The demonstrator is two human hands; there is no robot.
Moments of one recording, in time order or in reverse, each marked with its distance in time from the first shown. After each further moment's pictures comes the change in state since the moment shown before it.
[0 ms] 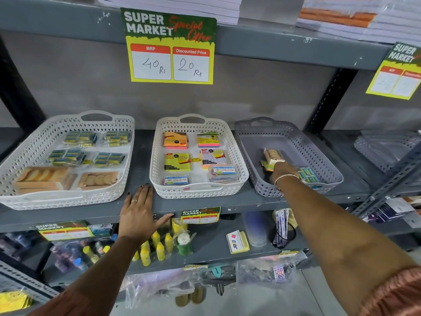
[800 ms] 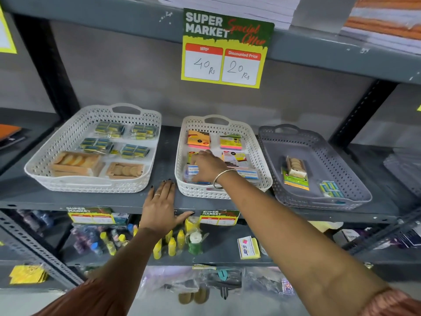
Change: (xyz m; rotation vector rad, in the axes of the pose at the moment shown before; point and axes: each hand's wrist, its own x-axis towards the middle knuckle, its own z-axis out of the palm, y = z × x) left_hand 0.000 0.001 -0.004 -0.009 -0.021 0.002; right_hand -0.086 -0.204 -0.011 -0.017 -0.060 -0.913
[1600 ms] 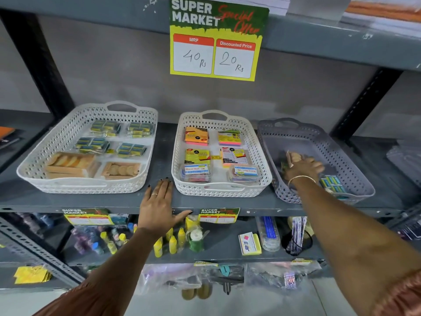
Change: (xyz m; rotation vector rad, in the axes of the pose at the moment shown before) left_hand 0.000 0.000 0.004 0.018 0.020 0.003; right_hand -0.069 0.212 0.036 0.126 0.323 1.113
